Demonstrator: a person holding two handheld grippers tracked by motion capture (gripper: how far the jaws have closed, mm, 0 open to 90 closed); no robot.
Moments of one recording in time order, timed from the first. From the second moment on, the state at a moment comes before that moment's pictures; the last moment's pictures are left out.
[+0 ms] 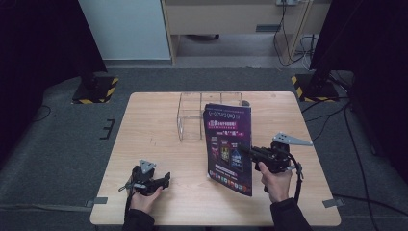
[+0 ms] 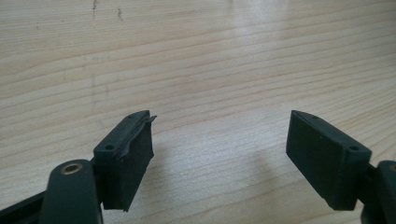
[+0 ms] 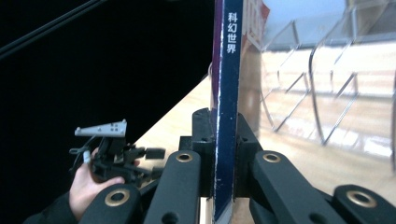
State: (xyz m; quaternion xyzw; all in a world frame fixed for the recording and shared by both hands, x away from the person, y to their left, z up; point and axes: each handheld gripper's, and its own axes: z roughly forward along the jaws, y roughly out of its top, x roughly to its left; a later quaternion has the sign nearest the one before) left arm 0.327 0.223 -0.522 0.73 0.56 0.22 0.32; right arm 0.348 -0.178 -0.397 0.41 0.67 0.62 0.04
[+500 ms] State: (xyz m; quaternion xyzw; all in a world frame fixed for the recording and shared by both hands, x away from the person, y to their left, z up) left arm 0.335 0.230 -0.532 0.73 0.57 0.24 0.30; right arm 0.368 -0.183 -0.356 0.42 0.65 0.62 0.11
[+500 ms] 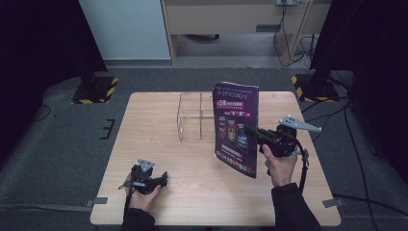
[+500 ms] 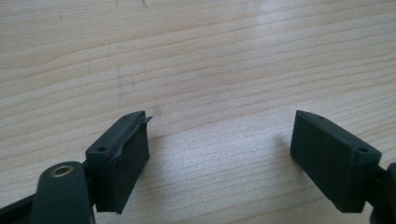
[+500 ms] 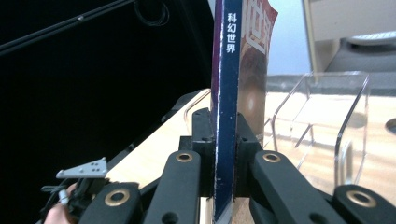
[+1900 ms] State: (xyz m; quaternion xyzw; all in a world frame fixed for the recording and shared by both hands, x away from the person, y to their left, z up) left arm 0.338 0.233 -0.536 0.73 0.57 0.24 0.30; right arm 0.420 -0.193 -0.310 0.44 0.60 0.63 0.22
